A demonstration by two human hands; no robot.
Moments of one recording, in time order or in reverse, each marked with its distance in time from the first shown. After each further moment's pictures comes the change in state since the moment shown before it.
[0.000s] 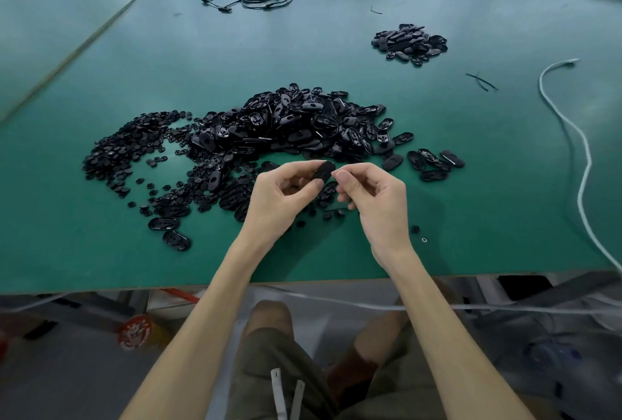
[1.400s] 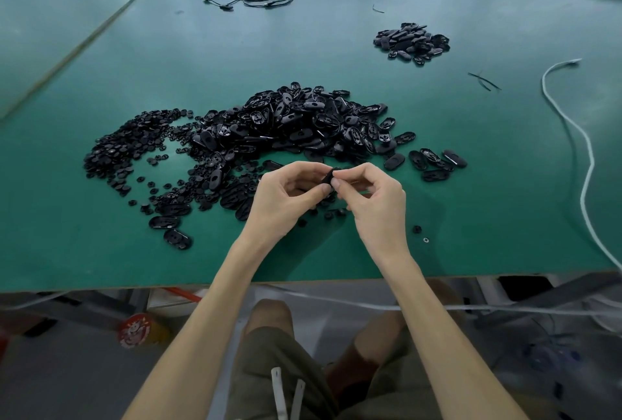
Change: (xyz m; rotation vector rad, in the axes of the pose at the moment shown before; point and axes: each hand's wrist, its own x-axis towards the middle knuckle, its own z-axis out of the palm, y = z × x) left_hand 0.000 0.000 0.002 -0.053 -0.062 -0.015; right_hand -0.004 -0.005 0.006 -0.275 0.052 -0.046
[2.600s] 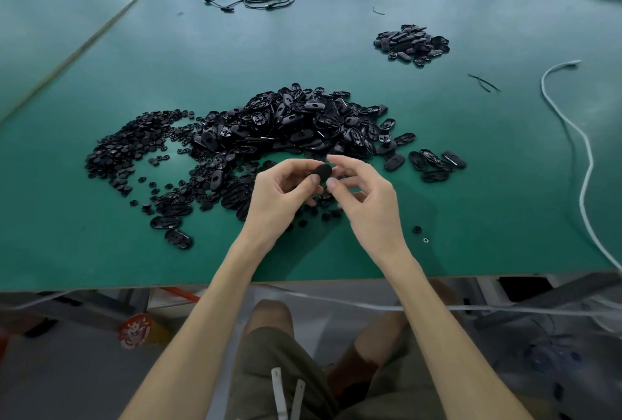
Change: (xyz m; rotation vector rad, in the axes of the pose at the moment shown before) left_hand -0.001 0.000 -0.002 -0.057 0.086 -0.016; right_hand -0.001 -0.004 0.003 -0.015 -0.089 -0.078
